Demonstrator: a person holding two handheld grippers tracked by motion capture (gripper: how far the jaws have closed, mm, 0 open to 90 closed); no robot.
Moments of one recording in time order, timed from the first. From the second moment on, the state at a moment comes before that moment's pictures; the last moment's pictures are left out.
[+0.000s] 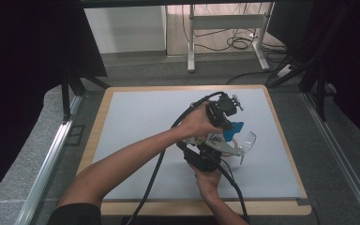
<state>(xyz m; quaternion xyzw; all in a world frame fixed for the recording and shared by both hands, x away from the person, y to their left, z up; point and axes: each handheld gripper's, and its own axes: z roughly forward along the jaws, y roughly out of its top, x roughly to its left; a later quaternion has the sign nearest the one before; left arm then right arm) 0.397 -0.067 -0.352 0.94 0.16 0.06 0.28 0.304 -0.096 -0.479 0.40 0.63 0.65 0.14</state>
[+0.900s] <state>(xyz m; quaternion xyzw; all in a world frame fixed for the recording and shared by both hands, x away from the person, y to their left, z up) 0.397 -0.067 -0.351 0.95 0.16 0.06 0.28 0.304 -0.095 -0.477 0.40 0.63 0.65 0.14</state>
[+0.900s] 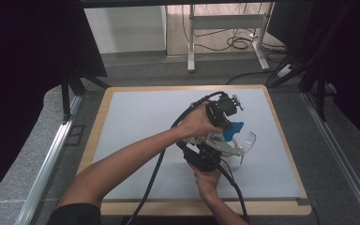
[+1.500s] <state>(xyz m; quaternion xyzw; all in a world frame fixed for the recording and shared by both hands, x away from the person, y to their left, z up) 0.400 -0.066 -0.354 0.95 0.16 0.05 0.28 0.304 -0.094 -0.479 0.40 0.63 0.65 0.14</state>
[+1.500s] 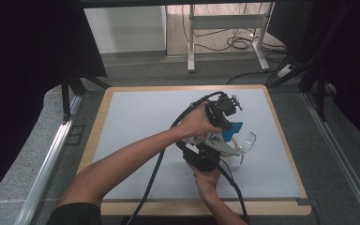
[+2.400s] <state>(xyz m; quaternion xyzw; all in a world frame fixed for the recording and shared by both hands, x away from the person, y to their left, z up) 0.399 -0.069 -0.355 0.95 0.16 0.05 0.28 0.304 -0.096 -0.478 0.40 0.63 0.65 0.14</state>
